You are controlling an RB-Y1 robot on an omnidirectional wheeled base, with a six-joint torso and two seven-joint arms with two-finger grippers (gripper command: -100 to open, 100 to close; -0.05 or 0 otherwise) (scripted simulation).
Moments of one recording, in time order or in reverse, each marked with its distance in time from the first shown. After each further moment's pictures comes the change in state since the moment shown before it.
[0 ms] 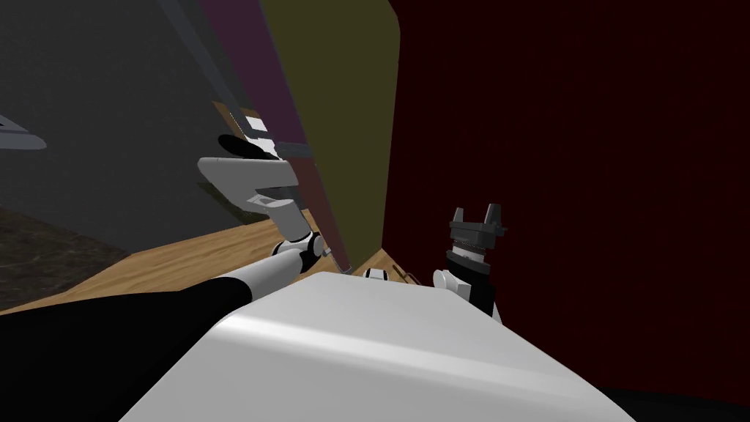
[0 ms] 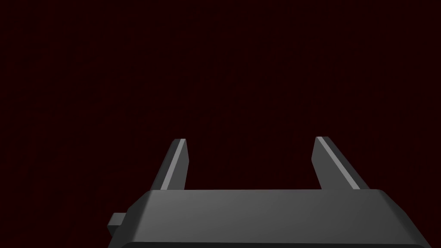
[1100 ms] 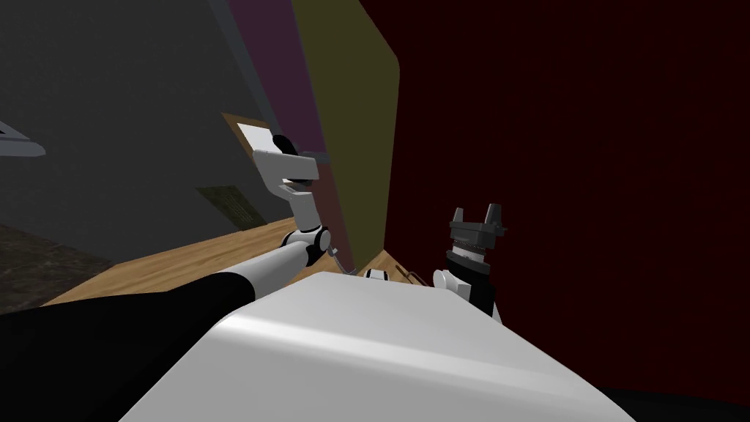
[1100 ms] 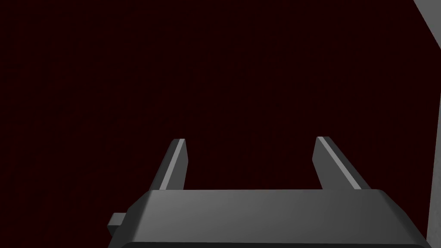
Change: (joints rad) left arm -0.124 -0.038 -0.116 0.235 -0.112 0.039 0.145; right arm 0.000 0.000 0.000 0.000 0.000 0.000 0.000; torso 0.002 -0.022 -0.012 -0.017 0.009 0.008
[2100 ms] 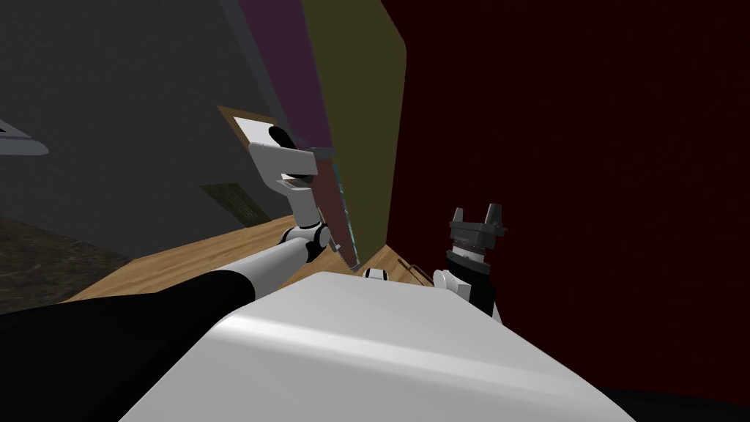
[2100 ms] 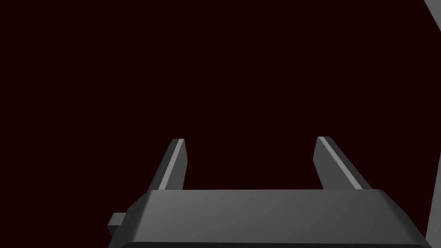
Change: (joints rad) left arm -0.049 0.020 -0.001 0.030 0.039 0.007 -0.016; right arm 0.000 0.000 0.000 0.000 0.000 0.000 0.000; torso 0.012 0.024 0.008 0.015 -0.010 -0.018
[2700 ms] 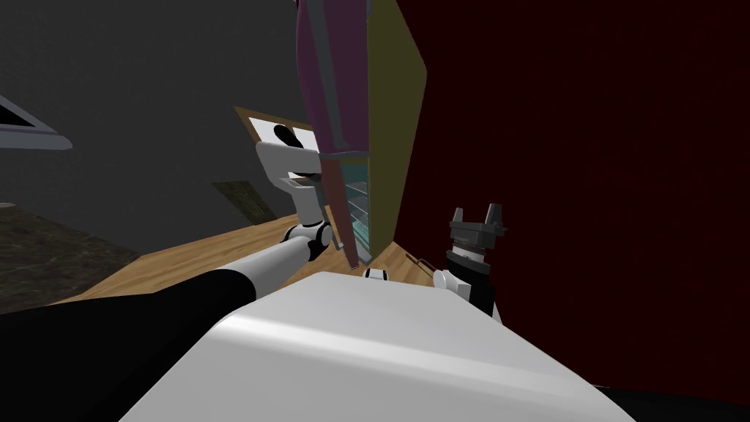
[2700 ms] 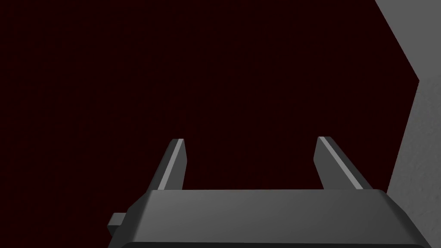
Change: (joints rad) left arm -0.033 -0.022 -0.009 0.038 0.109 -0.021 -0.035; right arm 0.000 0.000 0.000 0.000 0.000 0.000 0.000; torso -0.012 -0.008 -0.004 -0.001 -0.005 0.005
